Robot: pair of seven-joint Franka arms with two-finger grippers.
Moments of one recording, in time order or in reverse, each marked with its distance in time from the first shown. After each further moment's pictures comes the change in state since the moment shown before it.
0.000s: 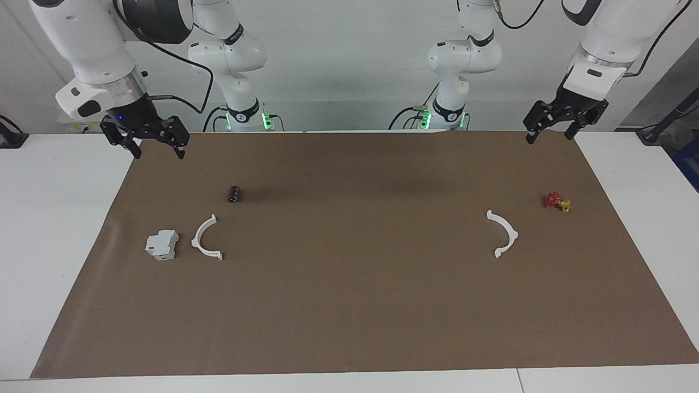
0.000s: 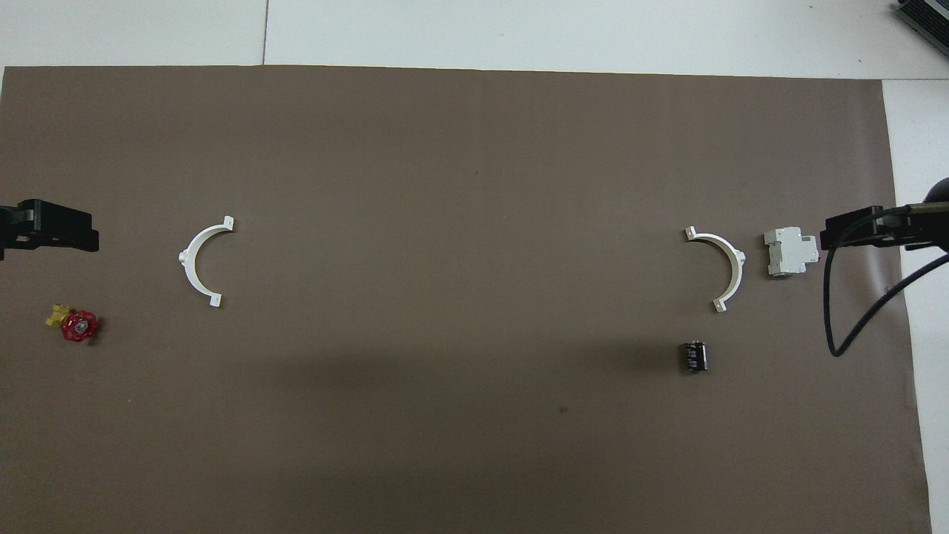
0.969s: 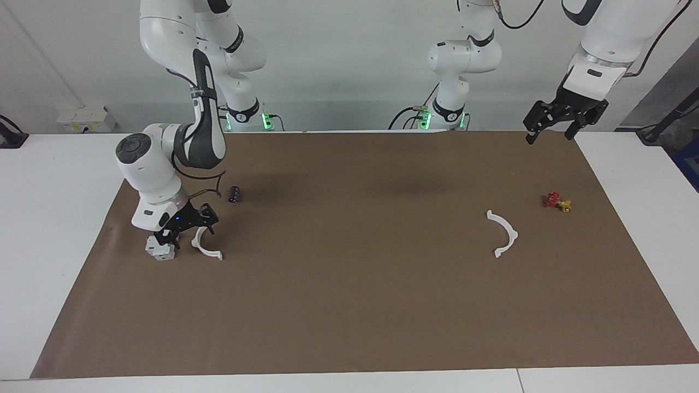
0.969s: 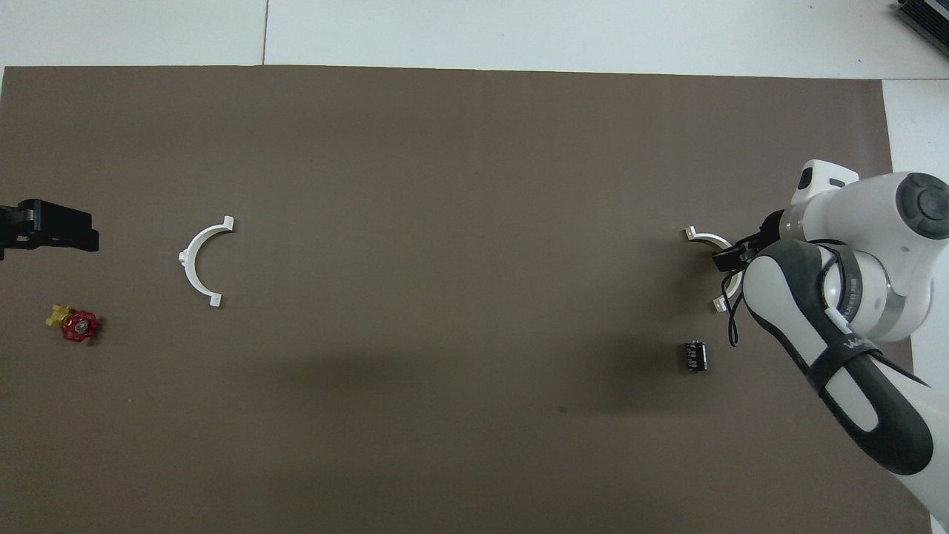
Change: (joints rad) left arm 0.000 0.000 0.000 0.000 0.000 0.000 0.000; right arm -0.047 0.293 -0.004 -0.354 0.120 0.661 -0.619
